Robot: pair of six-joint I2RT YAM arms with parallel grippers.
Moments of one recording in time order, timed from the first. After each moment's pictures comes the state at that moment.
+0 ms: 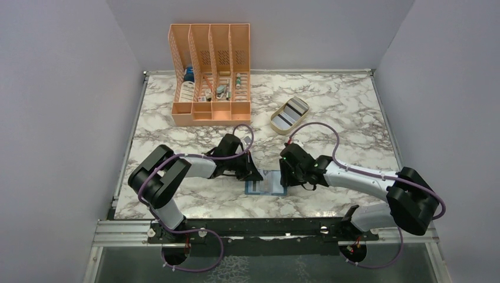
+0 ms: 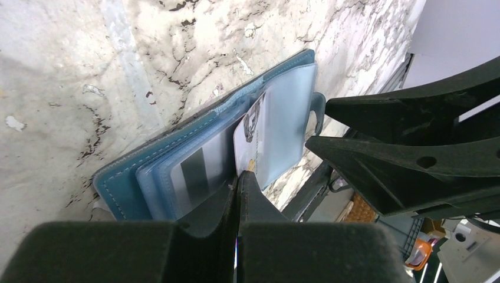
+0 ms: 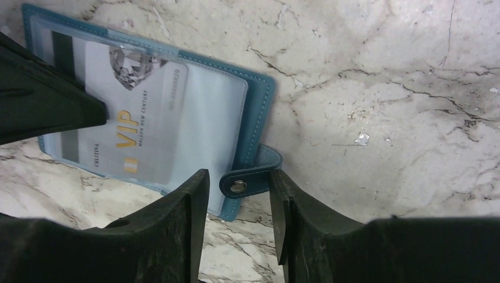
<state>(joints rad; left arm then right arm) -0.64 1.66 0.61 0.24 0.58 -0.91 0.86 1.34 0.69 -0.41 0.15 0.64</state>
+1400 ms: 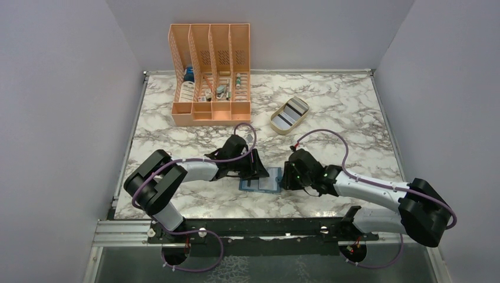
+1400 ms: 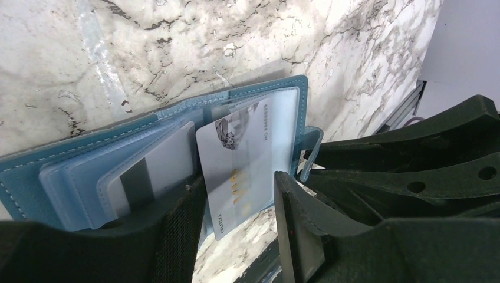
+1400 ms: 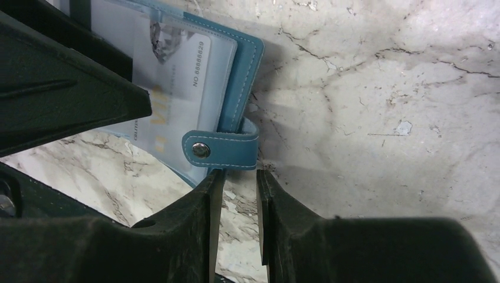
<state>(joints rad) -0.73 1.60 0.63 0.20 0.41 -0.95 0.86 1.20 0.52 -0.23 0.06 0.73</state>
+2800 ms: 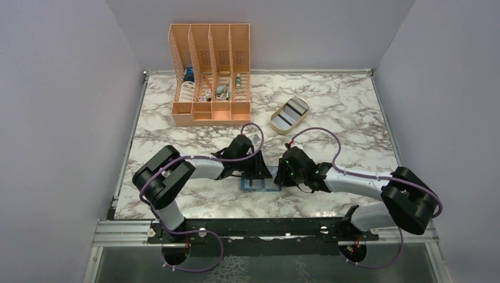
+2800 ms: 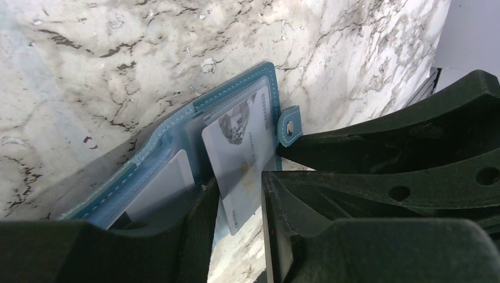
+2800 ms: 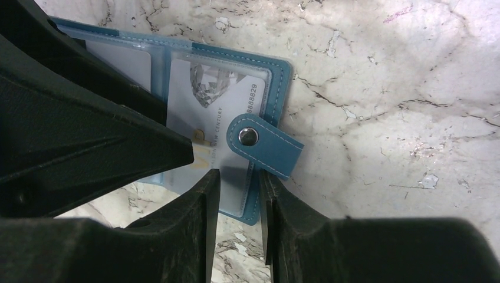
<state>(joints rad) -0.77 1.68 0.68 0.24 0.41 -0.90 0.86 1.35 0.55 -0.10 0.08 0.74</state>
